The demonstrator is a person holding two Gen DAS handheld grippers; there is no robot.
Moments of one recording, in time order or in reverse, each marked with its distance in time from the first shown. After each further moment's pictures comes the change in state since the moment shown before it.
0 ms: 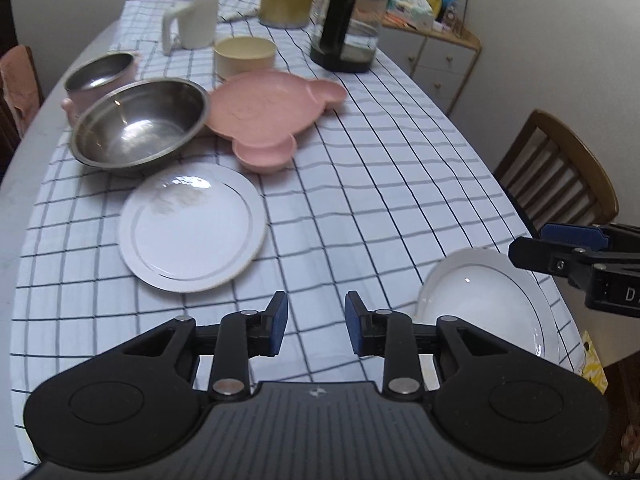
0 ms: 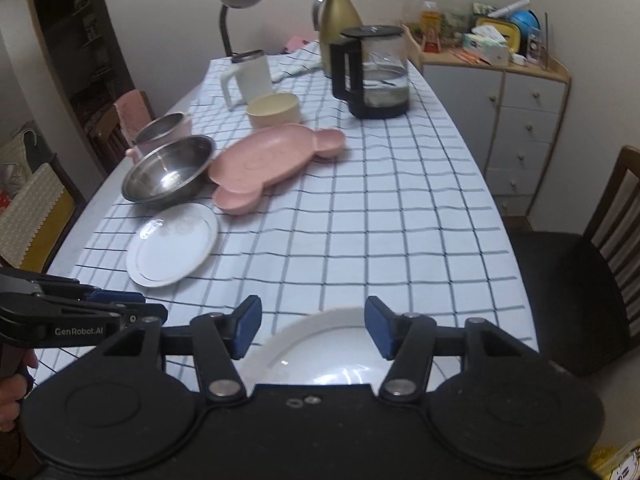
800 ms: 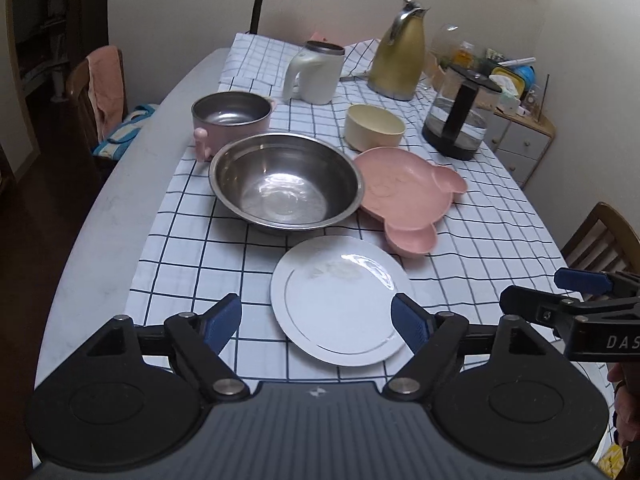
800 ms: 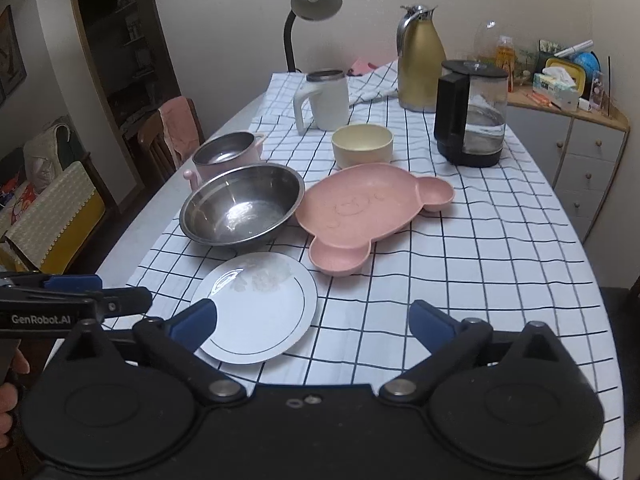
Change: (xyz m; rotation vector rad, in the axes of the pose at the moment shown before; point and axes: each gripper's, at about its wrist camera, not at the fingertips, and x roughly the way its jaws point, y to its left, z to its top) left arm -0.021 0.121 0.021 -0.171 -0.150 0.135; right arm 0.067 0.102 0.048 -0.077 -0.048 0.074
